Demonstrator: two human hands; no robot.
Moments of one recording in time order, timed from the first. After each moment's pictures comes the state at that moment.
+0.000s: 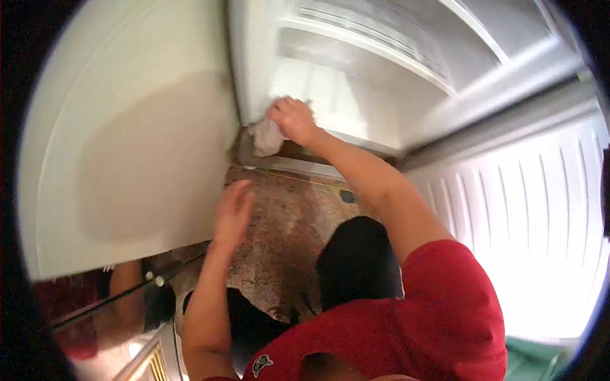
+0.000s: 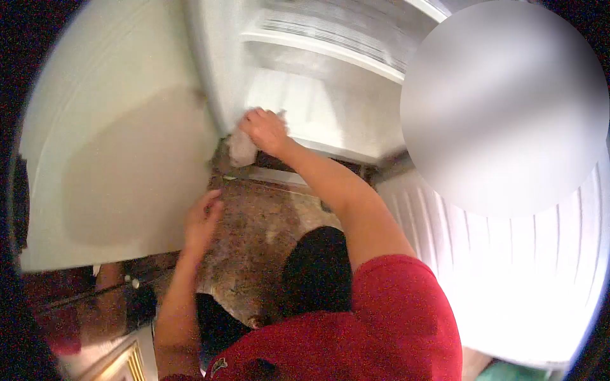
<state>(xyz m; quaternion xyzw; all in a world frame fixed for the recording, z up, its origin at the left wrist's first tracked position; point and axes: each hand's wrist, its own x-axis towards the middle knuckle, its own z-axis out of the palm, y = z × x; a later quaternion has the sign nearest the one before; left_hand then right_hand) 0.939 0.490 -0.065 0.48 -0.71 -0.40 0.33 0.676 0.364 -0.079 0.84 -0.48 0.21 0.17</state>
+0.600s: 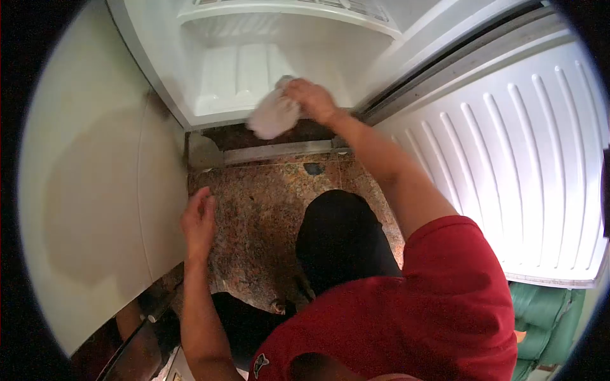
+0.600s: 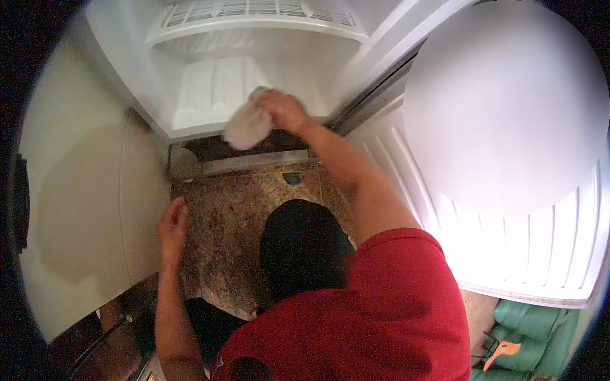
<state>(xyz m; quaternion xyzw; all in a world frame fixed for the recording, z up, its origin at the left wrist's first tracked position) 0.924 0.477 -0.089 0.49 -0.70 -0.47 0.24 0.508 0.460 -0.090 0.77 -0.60 0.18 0.08</state>
